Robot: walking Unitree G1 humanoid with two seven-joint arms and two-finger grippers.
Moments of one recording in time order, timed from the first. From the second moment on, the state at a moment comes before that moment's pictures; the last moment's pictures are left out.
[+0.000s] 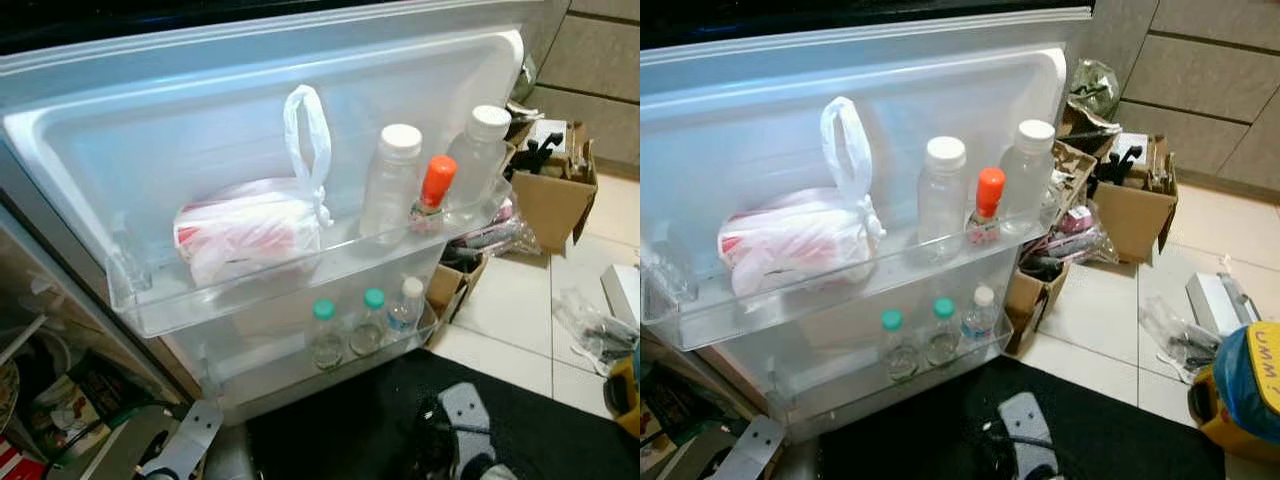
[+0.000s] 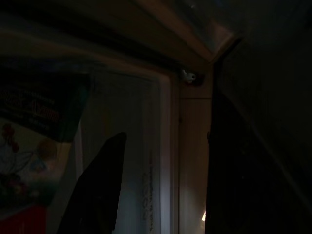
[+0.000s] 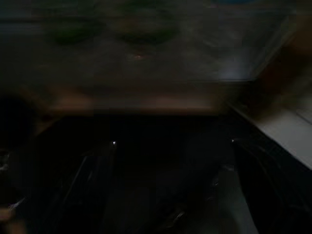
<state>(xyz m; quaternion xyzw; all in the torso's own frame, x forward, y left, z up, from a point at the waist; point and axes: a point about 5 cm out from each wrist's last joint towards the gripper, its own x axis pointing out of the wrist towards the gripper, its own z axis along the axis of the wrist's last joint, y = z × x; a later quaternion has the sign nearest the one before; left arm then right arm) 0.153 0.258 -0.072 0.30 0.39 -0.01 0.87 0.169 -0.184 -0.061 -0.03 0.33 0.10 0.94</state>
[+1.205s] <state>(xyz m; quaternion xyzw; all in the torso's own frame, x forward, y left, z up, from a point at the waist) 0.129 0.259 -0.086 0.21 0.46 0.06 0.86 0.144 -0.222 -0.088 0.00 0.43 -0.04 0.90</state>
